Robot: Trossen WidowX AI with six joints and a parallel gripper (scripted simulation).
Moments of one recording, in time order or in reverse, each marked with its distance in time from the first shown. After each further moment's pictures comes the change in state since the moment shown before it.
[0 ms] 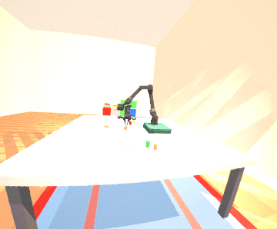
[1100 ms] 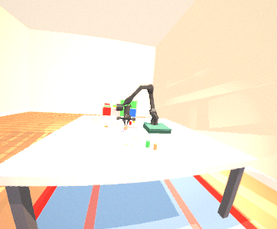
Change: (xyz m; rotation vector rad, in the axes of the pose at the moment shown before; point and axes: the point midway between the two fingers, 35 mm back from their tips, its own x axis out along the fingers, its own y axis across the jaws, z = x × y) arm 0.002 -0.001 0.038 -0.012 0.031 0.006
